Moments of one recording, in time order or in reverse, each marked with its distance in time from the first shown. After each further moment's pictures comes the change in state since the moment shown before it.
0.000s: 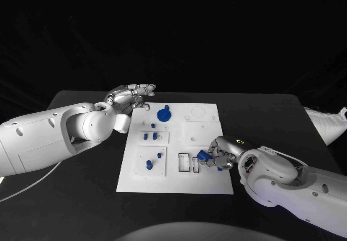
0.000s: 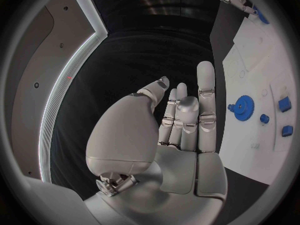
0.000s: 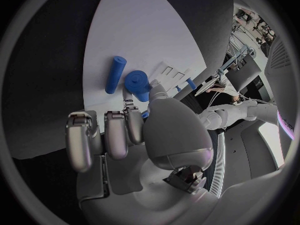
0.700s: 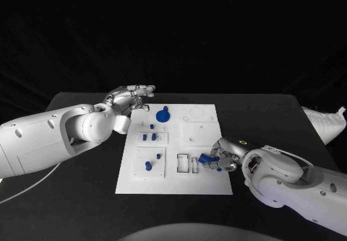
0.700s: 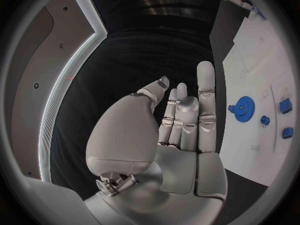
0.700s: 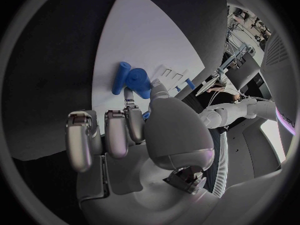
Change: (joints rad) left arm 0.000 0.003 0.000 -0.001 0.000 -0.004 0.001; left_hand 0.000 0.000 0.000 0.000 0.000 0.000 0.000 0.000 0.000 0.000 0.000 0.000 0.000 0.000 0.000 0.000 0.000 0.000 0.000 0.000 0.000 0.000; right arm 0.016 -0.036 -0.003 0.023 0.035 0.044 -0.001; right_hand -0.067 -0.053 -0.041 0.045 -0.008 -0.006 0.016 -0.065 -0.044 -0.016 0.016 -0.008 -0.006 0.000 0.011 -0.005 0.000 0.000 0.000 0.001 -0.007 -0.001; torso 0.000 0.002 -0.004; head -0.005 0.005
